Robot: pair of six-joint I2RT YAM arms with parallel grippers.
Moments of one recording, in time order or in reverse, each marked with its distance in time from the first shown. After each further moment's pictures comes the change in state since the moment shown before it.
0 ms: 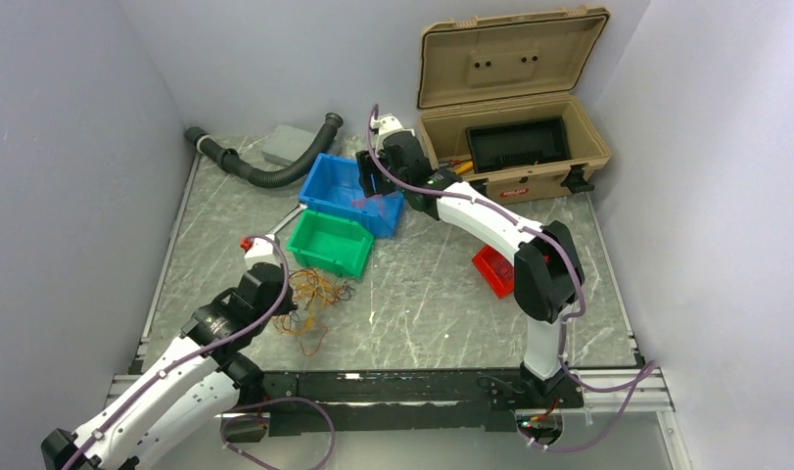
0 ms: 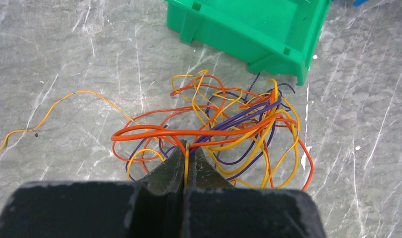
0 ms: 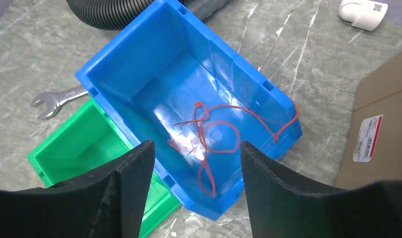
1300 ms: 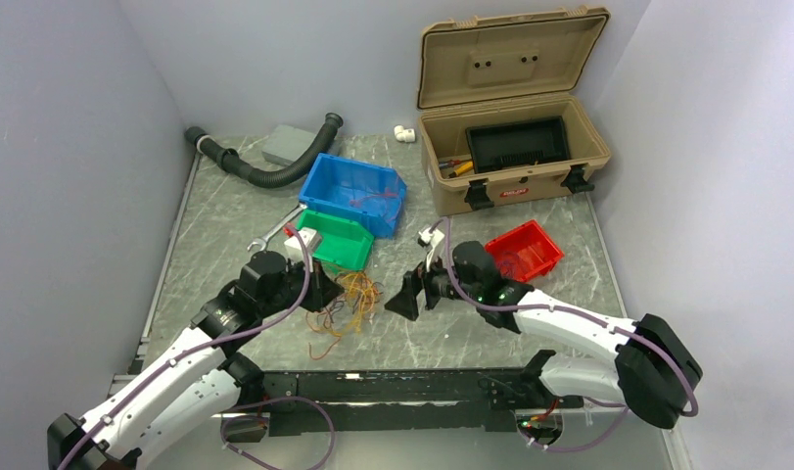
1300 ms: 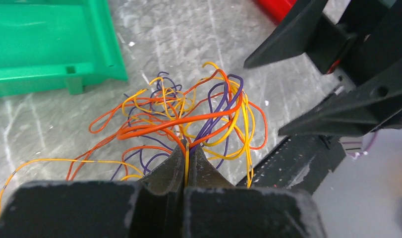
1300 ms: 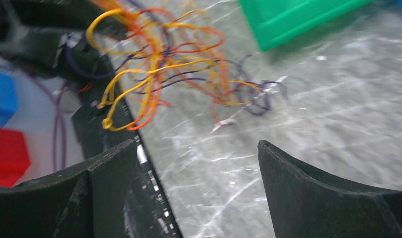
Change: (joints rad) left arm 0.000 0.078 -0.006 0.338 0.591 0.182; right arm 0.079 -0.754 -1.072 0.372 -0.477 0.143
